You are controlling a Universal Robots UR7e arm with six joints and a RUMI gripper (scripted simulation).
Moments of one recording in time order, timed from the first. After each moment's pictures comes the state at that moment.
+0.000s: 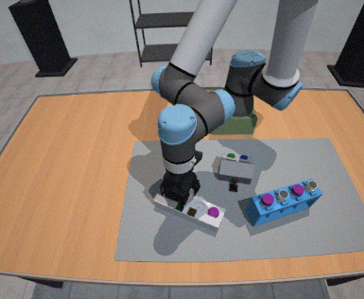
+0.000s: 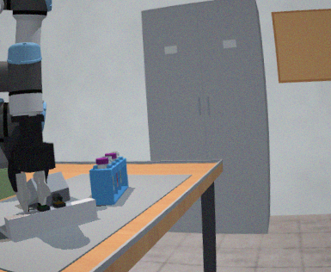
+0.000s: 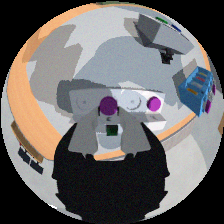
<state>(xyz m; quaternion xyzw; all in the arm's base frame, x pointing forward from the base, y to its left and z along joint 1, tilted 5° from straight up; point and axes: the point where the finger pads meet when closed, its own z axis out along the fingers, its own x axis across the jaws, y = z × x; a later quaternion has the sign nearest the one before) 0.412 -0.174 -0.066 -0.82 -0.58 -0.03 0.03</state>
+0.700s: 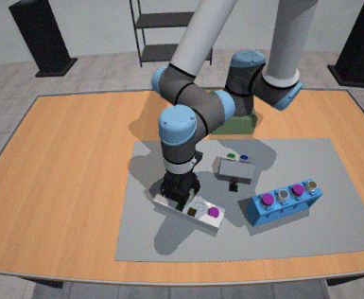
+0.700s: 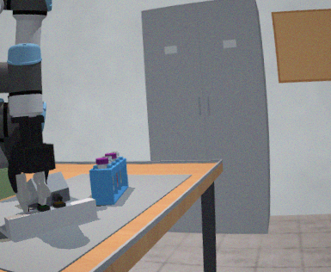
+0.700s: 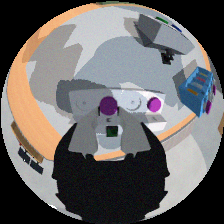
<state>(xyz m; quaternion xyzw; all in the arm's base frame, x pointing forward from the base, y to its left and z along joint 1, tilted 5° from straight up) 0.412 -0.173 -0.068 -0.82 -0.58 -0.03 0.03</state>
